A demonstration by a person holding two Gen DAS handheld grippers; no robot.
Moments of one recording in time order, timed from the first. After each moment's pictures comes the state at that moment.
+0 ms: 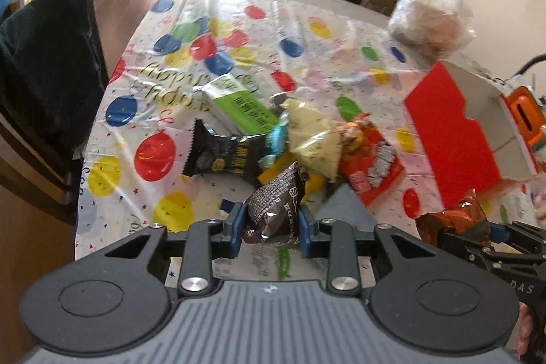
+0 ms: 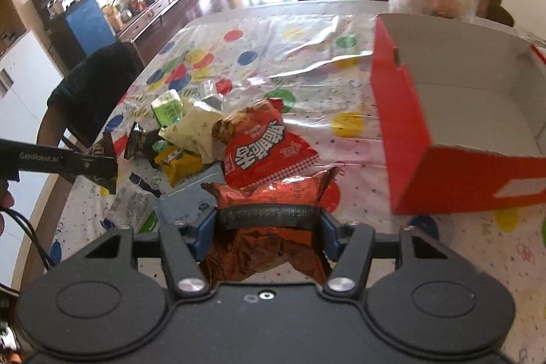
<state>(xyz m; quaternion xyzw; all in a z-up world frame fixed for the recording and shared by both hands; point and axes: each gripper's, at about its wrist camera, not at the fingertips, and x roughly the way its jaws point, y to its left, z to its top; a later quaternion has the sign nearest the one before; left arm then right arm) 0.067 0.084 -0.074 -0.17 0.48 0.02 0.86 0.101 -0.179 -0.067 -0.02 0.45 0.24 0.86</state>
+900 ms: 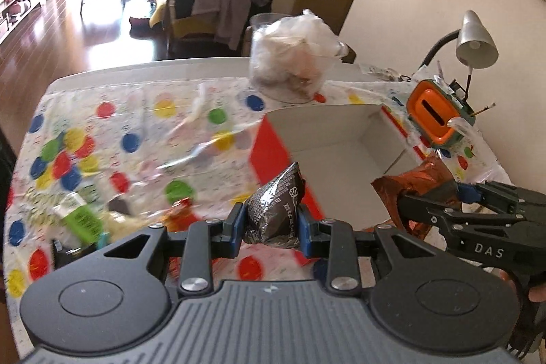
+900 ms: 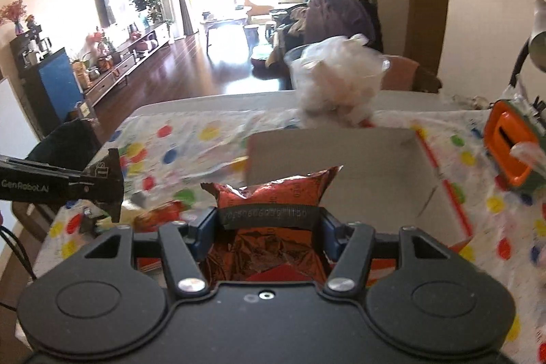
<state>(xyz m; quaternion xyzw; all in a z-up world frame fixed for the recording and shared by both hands) 0.134 -0.082 0.031 -0.10 0.41 -0.09 0.90 0.144 -0.300 0.031 -0.03 0.35 0.18 0.92</state>
